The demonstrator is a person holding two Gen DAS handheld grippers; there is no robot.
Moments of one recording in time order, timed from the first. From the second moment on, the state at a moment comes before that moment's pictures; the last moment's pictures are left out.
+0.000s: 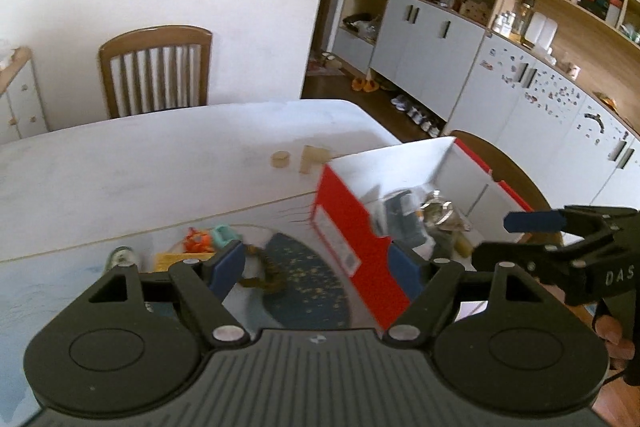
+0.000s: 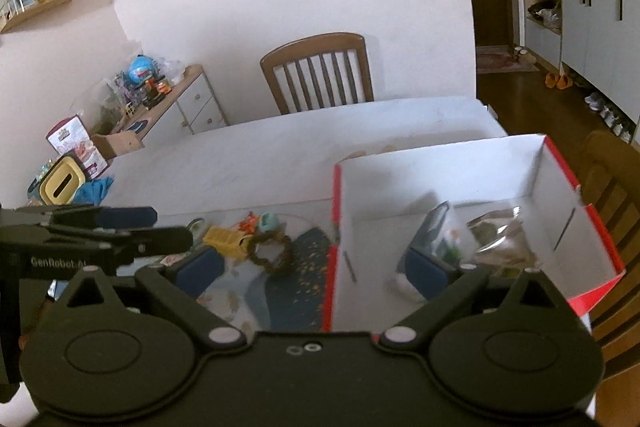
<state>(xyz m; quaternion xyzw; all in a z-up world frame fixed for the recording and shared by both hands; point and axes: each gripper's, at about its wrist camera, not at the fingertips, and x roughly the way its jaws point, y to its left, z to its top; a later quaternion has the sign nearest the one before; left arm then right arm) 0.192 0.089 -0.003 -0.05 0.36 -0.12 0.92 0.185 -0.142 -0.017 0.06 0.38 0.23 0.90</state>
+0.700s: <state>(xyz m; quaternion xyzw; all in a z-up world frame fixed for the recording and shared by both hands) 0.180 0.199 -0.036 -0.07 0.36 -0.08 0.93 0.172 -0.038 -0.054 0.00 0.42 0.28 0.87</state>
